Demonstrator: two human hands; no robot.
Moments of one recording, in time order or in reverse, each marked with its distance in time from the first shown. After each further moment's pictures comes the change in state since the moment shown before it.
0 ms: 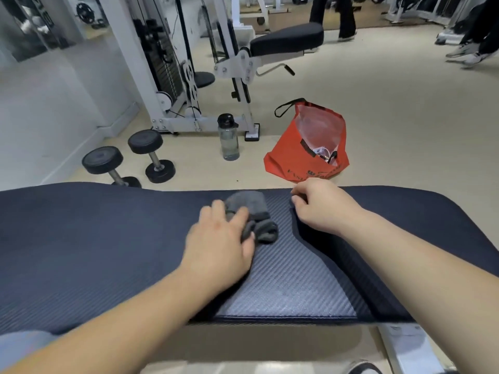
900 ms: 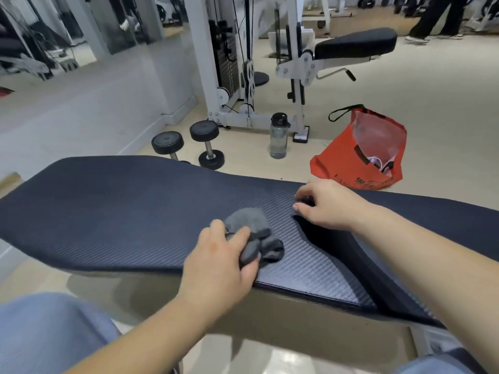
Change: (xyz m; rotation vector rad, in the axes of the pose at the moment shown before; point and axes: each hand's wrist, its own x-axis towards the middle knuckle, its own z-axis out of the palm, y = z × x) left_hand -0.109 -0.054 -0.025 -0.068 0.043 -0.227; right_hand 0.001 -0.082 0.022 -0.067 -0.157 -0.314
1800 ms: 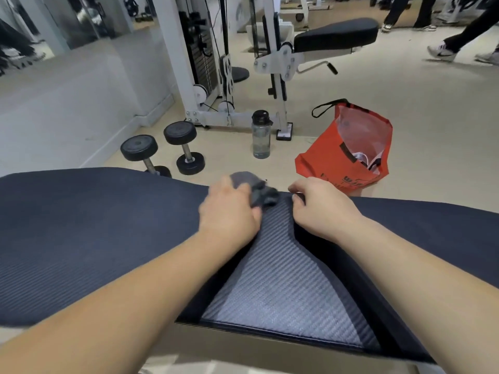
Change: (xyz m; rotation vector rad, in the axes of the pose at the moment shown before) left_hand 0.155 0.032 0.038 0.055 -0.093 -0.067; right_hand 0.031 0.024 0.014 0.084 0.176 0.190
